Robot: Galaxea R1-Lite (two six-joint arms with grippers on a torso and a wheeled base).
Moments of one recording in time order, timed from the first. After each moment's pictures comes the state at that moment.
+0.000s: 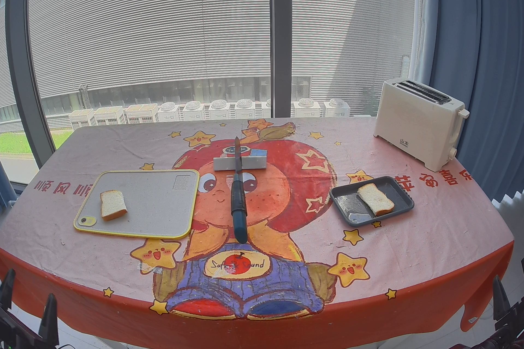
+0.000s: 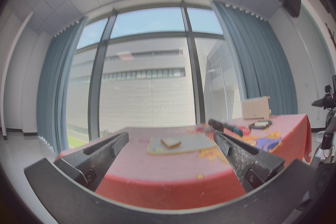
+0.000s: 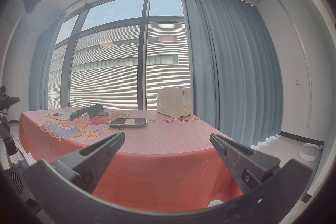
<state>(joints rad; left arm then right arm) -0.01 0.02 -0.02 -0.11 -0.02 0.04 0.00 0.02 -0.02 0.00 -0.03 0.02</state>
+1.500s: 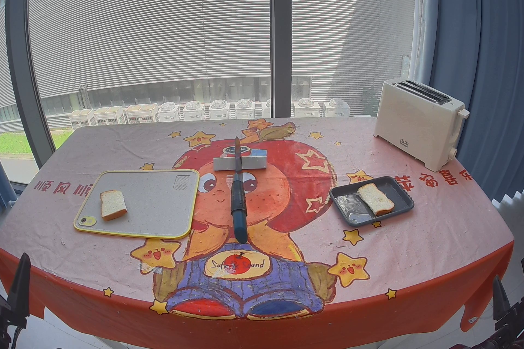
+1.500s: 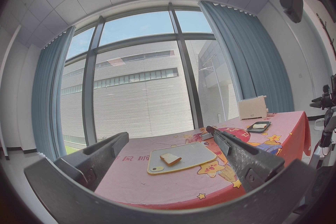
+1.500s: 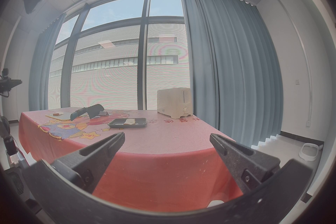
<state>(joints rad) -0.01 0.25 -0.20 -0.24 -0.07 0.13 0.00 0.02 -0.02 0.00 -0.03 0.02</state>
